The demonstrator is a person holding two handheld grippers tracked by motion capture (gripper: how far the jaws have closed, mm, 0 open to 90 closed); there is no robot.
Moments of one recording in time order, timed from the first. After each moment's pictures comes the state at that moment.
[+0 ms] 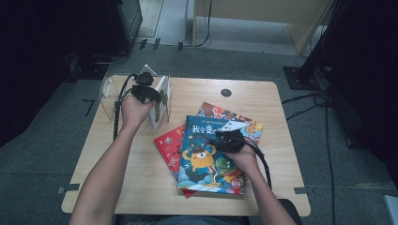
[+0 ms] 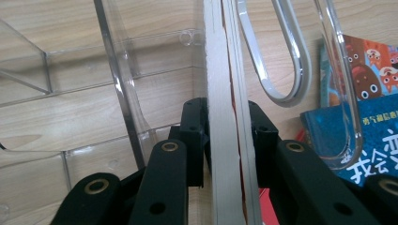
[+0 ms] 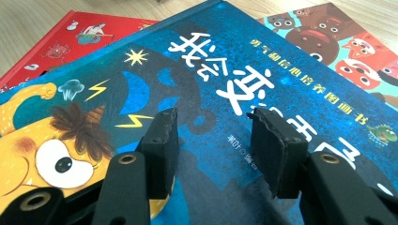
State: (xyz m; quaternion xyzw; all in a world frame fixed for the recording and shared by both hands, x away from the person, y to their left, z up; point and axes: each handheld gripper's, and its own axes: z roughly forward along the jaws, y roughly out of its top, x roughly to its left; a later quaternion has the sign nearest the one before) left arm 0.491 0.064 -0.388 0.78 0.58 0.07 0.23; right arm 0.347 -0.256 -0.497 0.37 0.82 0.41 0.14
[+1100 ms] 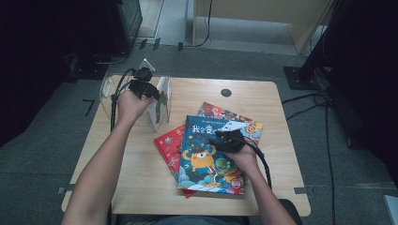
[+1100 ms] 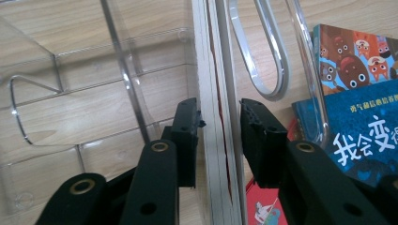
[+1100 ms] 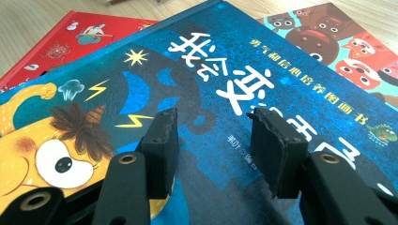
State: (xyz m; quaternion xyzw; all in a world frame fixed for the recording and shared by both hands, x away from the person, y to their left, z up) left arm 0.492 0.071 -0.364 0.79 0.57 0.06 0.21; right arm 0.347 -0.256 -0.497 0.37 0.82 0.41 0.14
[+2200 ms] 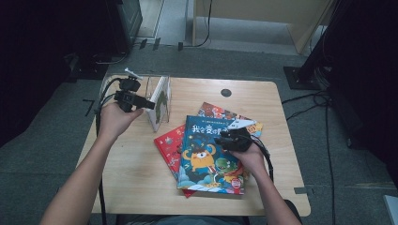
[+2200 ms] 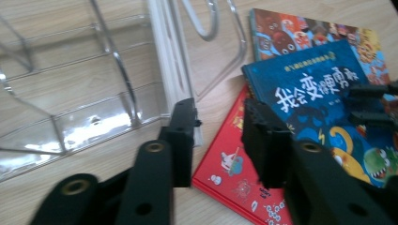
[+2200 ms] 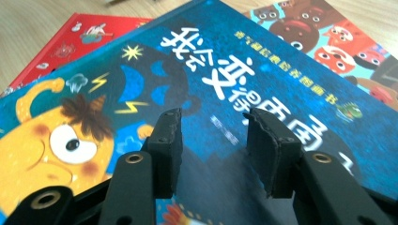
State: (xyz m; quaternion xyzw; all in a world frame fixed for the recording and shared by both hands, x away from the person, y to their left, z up) left arm 0.426 0.099 -0.350 0.81 0.51 0.02 0.30; right arm 0.346 -0.277 -0.486 0.38 0.82 0.40 0.11
